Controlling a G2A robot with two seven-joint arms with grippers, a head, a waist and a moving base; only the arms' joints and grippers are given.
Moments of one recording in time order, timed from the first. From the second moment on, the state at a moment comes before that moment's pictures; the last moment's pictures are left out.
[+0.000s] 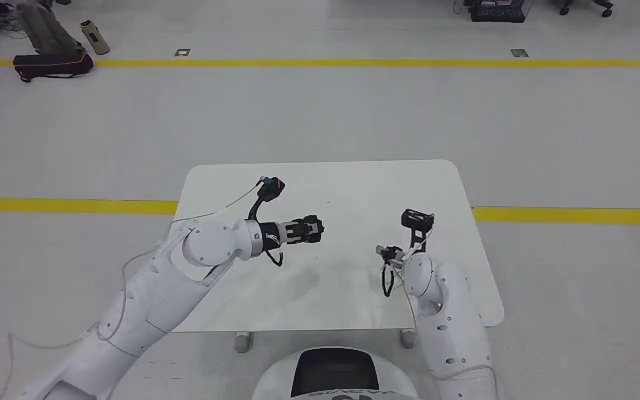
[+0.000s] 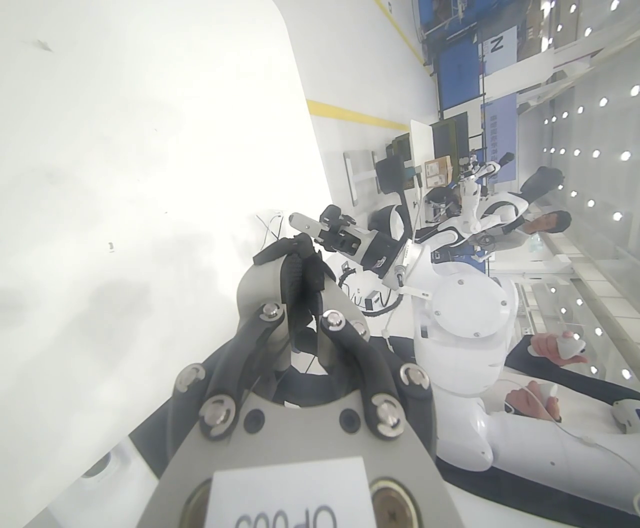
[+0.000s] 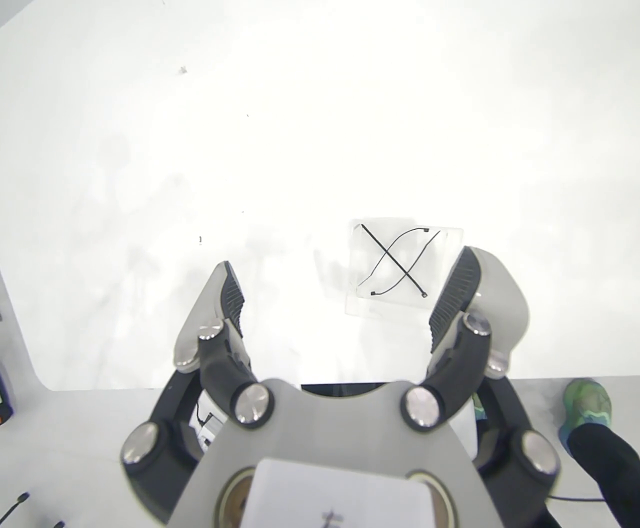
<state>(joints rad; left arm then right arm) 1.15 -0.95 -0.90 -1.66 -0.08 0.09 -0.70 -1.59 -1.66 1.47 -1.70 -1.47 0.34 1.05</state>
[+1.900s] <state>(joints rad) 1.15 -0.95 -0.90 -1.66 -0.08 0.09 -0.70 -1.46 -1.73 1.65 -1.57 -1.57 0.34 1.34</state>
